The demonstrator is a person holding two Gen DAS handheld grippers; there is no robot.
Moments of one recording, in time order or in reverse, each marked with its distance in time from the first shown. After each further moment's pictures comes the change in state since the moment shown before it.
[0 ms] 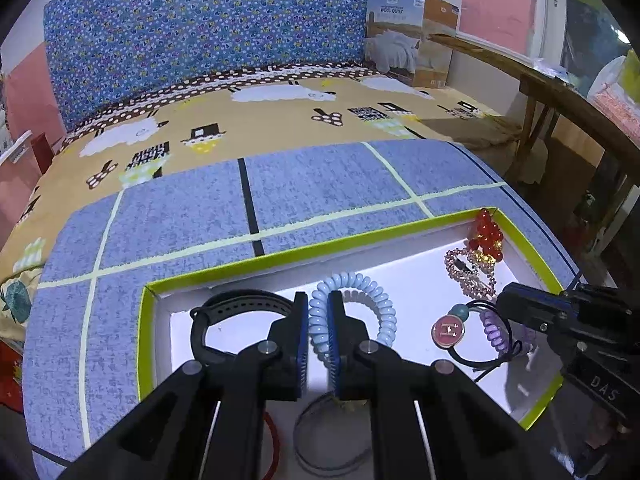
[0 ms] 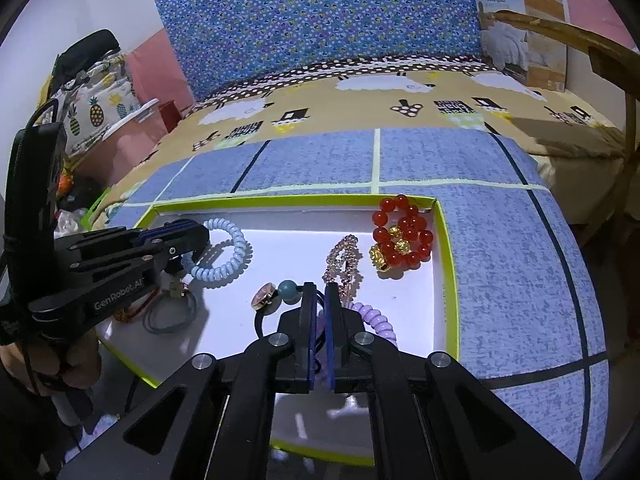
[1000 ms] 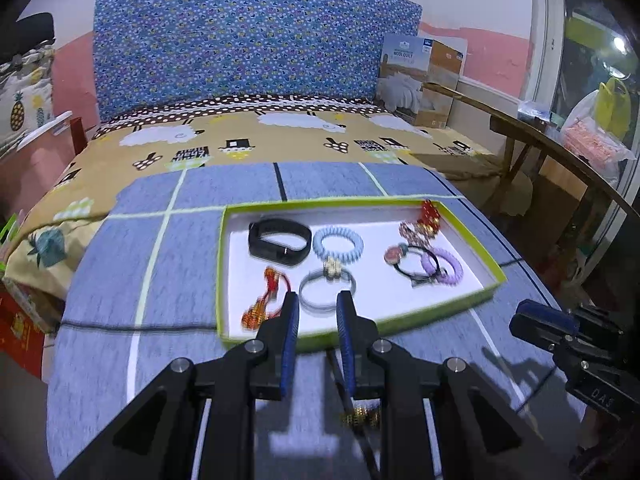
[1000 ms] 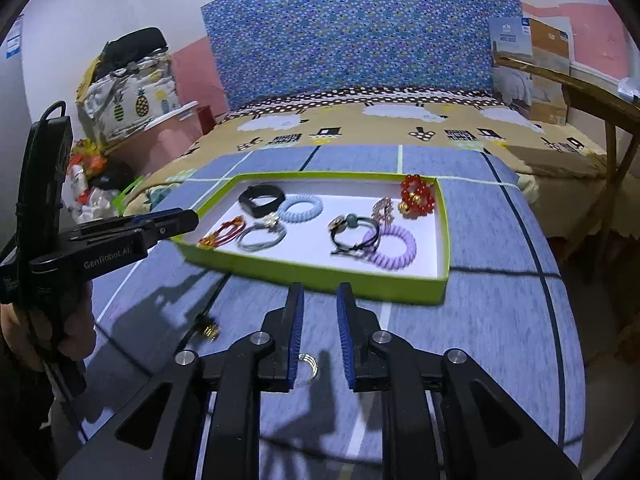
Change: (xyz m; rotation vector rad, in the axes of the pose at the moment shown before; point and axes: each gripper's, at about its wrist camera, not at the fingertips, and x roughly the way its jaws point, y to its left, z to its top) left arm -0.121 0.004 -0.081 -0.106 -0.126 0.003; right arm -0.109 0.049 -0.078 -0.094 -0.093 0.029
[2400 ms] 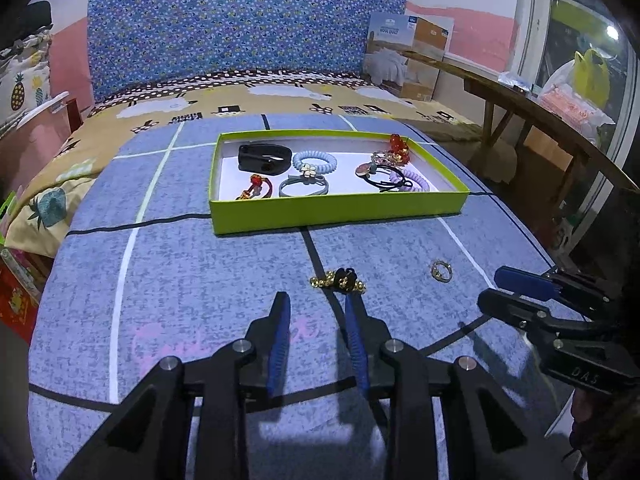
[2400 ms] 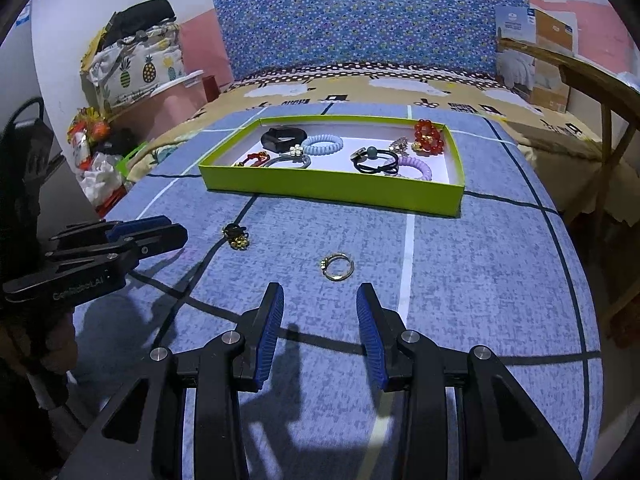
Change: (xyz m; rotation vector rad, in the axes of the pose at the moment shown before) left arm -0.030 -0.016 -0.068 0.022 0.075 -0.036; right arm -0.004 0.025 -0.049 -0.039 0.096 -0.029
